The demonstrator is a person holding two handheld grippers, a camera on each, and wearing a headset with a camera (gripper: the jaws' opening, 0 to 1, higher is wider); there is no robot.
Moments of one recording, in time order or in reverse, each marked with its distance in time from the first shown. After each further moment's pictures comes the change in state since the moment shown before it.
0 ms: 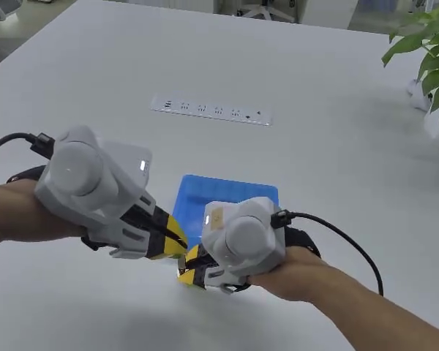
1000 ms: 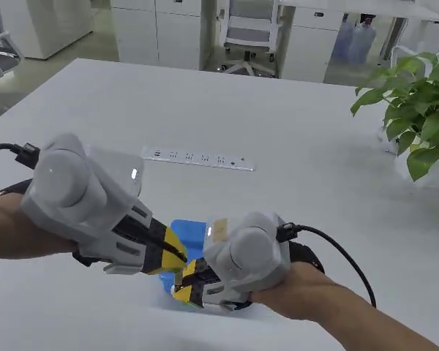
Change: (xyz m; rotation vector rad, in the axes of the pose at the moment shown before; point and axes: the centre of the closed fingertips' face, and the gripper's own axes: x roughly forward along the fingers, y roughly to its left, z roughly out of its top) left arm -0.030 0.007 0.055 0.089 -0.044 0.052; right arm -0.051 -0.016 0.033 -0.027 -0.039 -0.088
